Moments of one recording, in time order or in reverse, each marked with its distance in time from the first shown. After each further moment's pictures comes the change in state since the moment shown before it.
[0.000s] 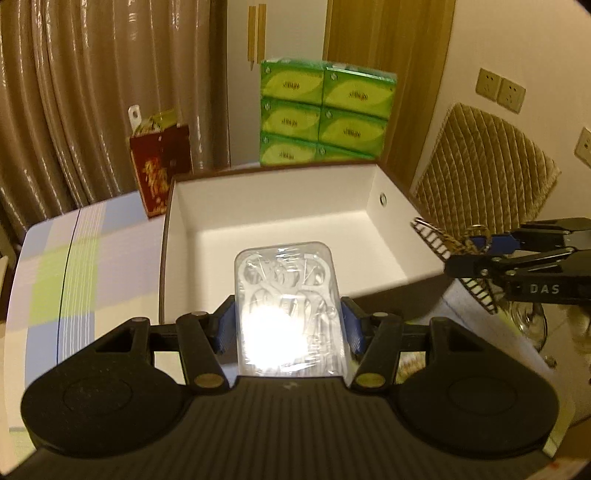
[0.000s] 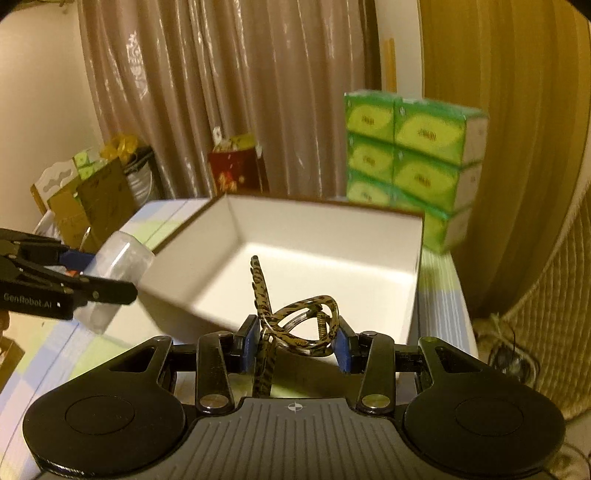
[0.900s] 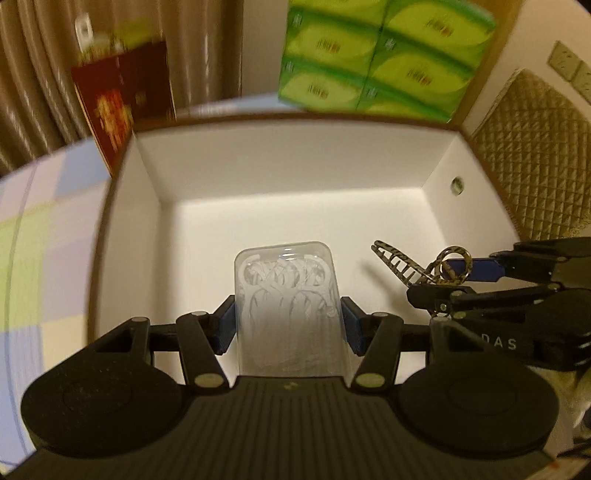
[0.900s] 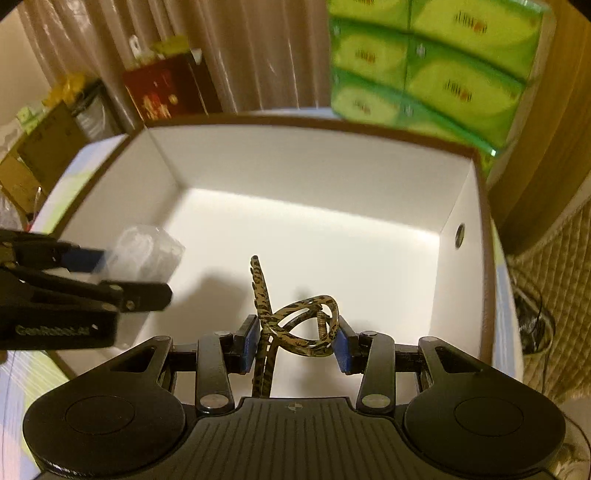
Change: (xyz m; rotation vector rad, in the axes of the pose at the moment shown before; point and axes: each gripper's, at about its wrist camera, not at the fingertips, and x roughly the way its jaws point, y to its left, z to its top) left arm 0.175 0.034 0.039 -0.141 0.320 0.006; right arm 0.164 -0.040 0.025 0.092 0.371 -0.058
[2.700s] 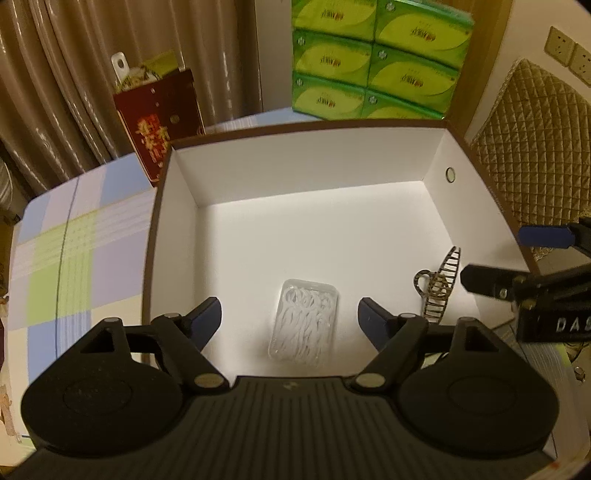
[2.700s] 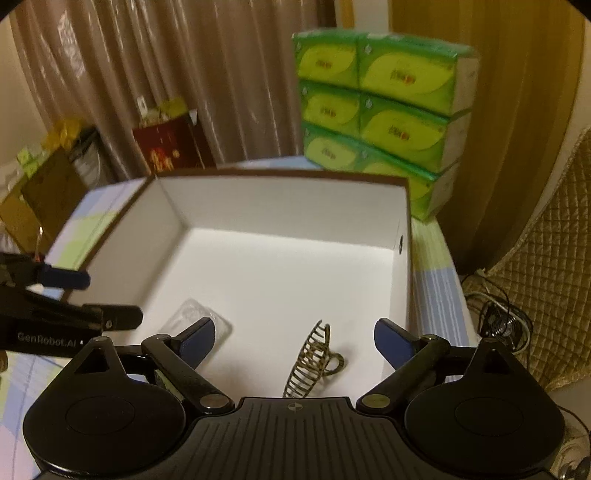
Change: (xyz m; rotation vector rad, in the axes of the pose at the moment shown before) left arm -0.076 -0.023 -0.025 0.073 -0.090 0.127; right arm -0.093 -0.001 -0.038 0.068 -0.218 -0.028
